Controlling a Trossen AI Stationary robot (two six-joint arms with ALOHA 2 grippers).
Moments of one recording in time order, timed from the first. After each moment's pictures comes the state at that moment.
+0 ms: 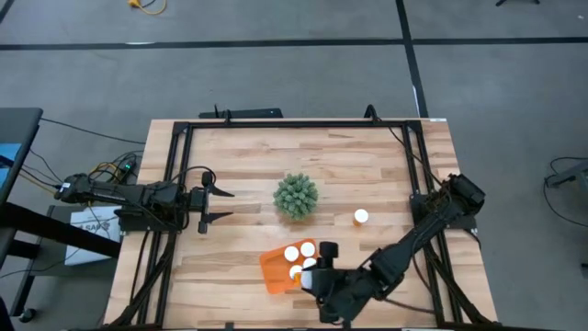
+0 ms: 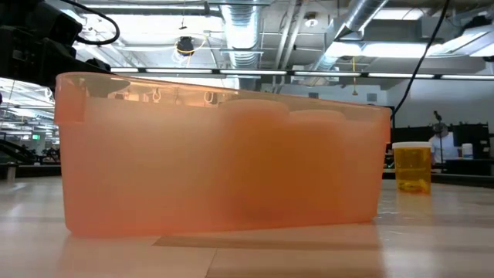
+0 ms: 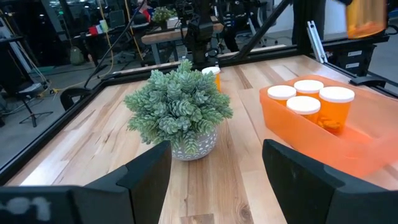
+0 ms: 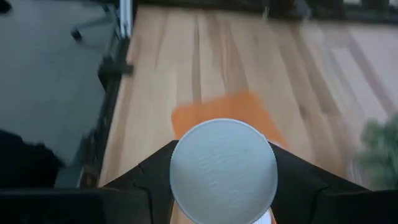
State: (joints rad) left arm -0.13 0.18 0.01 0.05 -0.13 0.13; right arm 0.70 1.85 1.52 -0.48 0.58 0.39
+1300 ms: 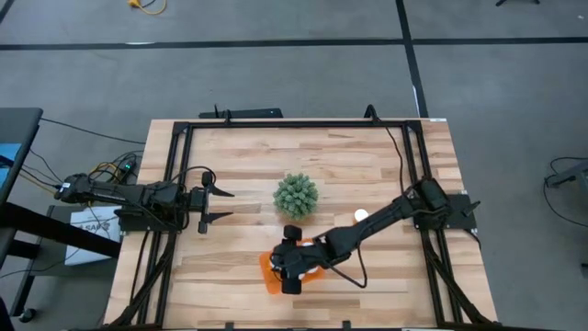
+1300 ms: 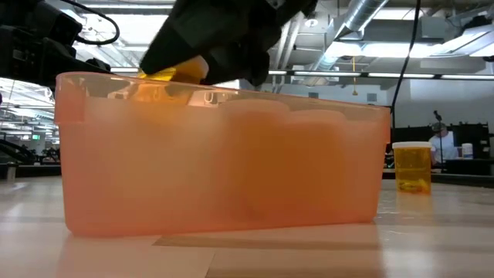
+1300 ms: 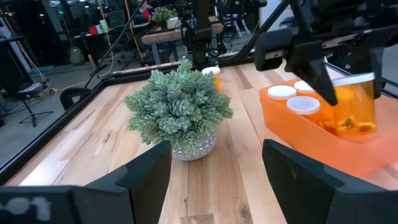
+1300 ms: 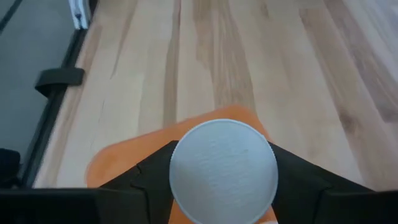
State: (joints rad) left arm -0.13 0.18 0.01 0.05 -0.13 0.13; right arm 0.42 2.08 1.51 -0.17 0.26 0.30
